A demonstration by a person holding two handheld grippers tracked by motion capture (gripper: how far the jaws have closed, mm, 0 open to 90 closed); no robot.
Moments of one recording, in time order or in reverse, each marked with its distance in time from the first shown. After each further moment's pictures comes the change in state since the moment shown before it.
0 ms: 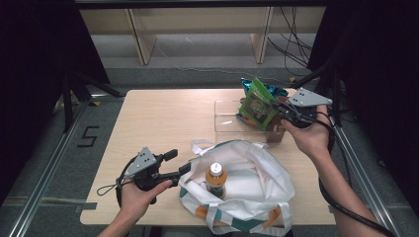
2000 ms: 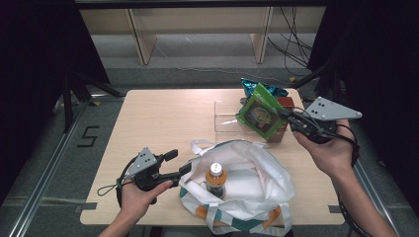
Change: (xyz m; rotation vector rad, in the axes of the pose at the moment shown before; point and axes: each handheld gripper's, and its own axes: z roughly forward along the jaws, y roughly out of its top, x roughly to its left) left arm -0.001 0.001 0.000 0.002 0.000 0.010; right arm 0.021 0.018 -0.067 -0.068 0.081 -0.021
